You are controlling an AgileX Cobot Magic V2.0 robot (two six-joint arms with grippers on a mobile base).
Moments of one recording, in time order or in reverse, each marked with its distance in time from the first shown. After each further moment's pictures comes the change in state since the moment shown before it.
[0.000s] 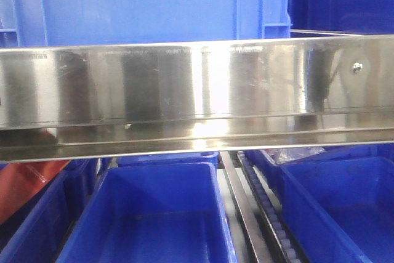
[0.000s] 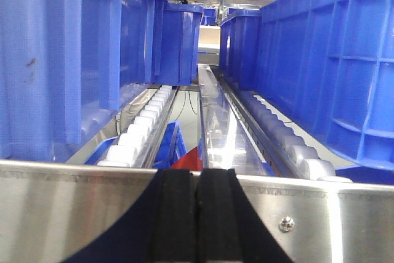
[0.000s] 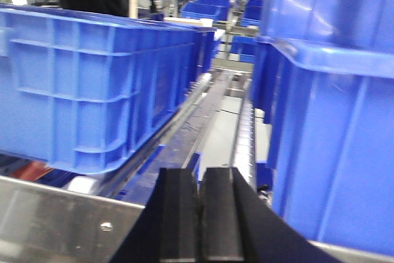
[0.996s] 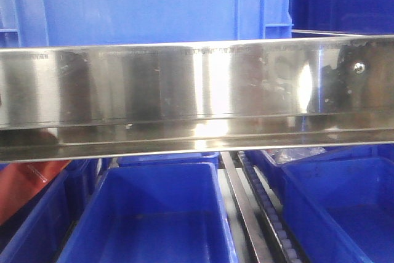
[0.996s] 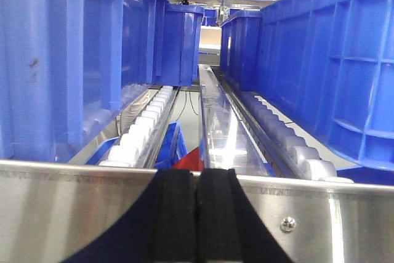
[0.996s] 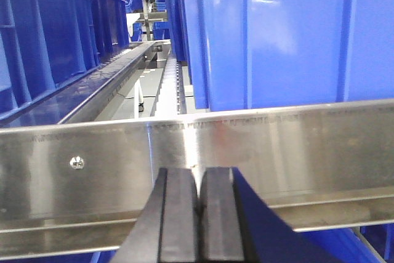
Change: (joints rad) left arm 0.000 0.000 0.000 0.000 -0.002 0.000; right arm -0.314 -0.144 0.363 0.263 -0.218 -0.121
